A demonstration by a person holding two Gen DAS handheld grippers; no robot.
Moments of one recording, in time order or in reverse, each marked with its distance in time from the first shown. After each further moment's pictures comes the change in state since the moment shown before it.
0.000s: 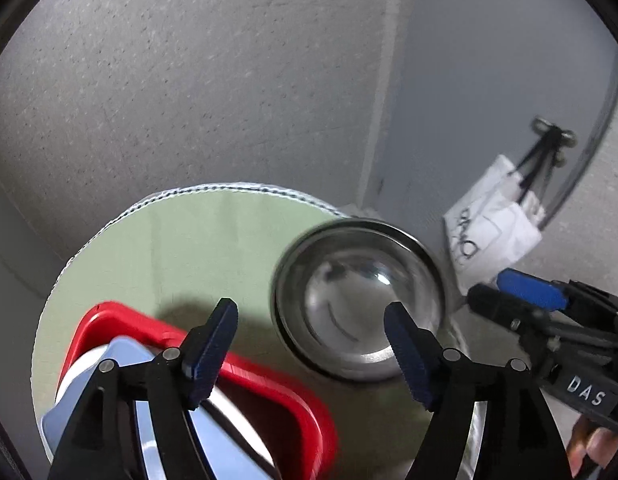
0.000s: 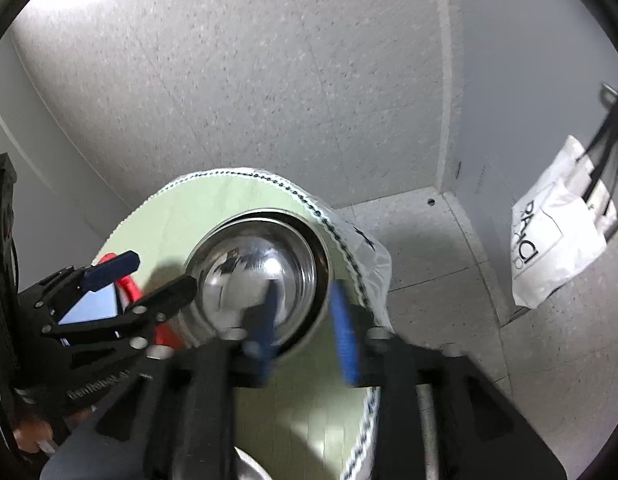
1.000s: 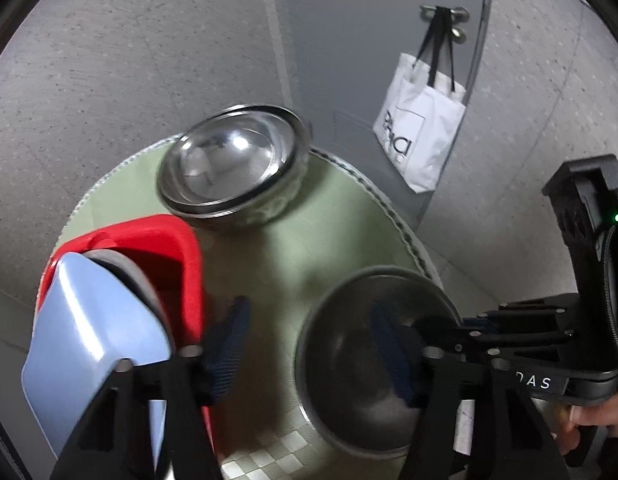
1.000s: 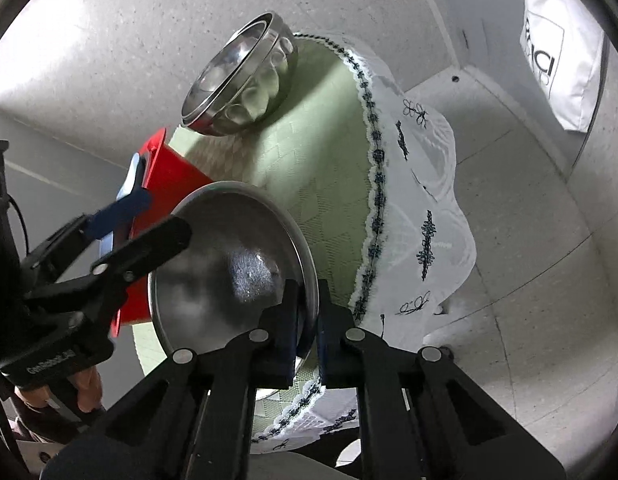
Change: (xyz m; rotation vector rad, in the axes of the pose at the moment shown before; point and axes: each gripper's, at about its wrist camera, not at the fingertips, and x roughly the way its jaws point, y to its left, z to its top) left arm -0.054 -0.063 -0.131 0.358 0.131 -0.082; right arm 0.000 -0.037 -0.171 0.329 0.192 0.283
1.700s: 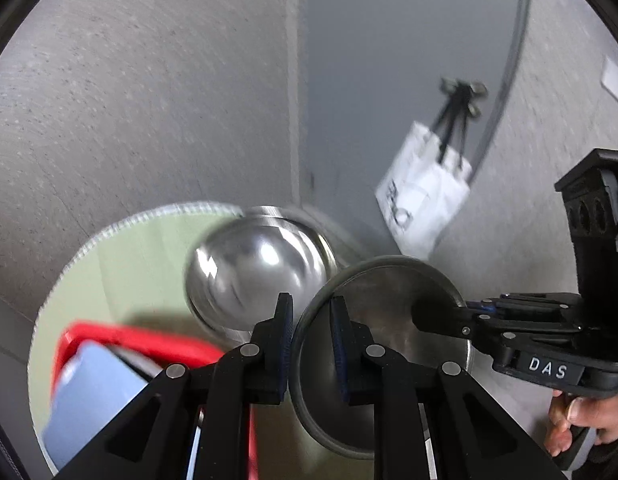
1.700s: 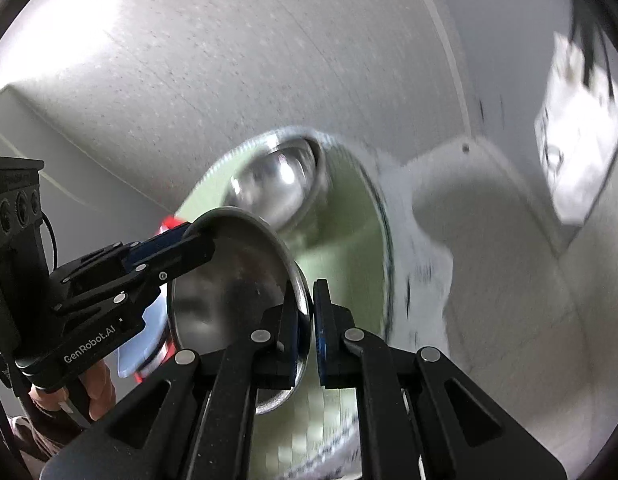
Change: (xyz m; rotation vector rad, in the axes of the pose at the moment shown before) left arm -0.027 0.061 0.083 -0.144 -0.180 -0.036; right arm -0.051 0.046 0.103 -0.180 -0.171 -0.045
